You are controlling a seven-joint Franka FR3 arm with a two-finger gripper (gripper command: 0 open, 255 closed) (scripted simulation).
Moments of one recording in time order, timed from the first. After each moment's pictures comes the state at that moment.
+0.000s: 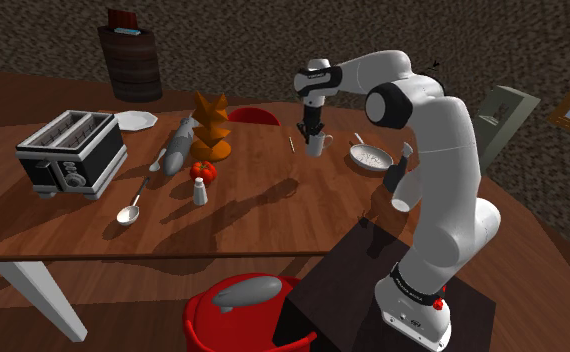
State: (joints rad) arm -0.25 0.66 -0.23 -1.34 0.12 1.81 -0.03
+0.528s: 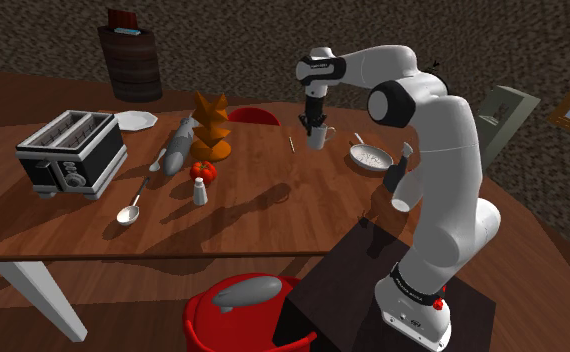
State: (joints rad) arm -0.25 0.64 -0.24 -1.27 0.12 1.73 -0.03
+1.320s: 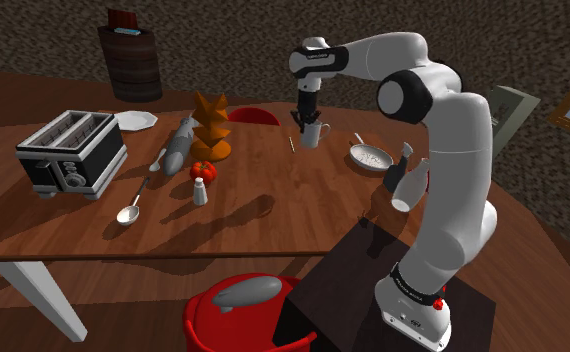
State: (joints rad) arm -0.16 0.51 -0.22 -1.39 0.10 1.71 0.06
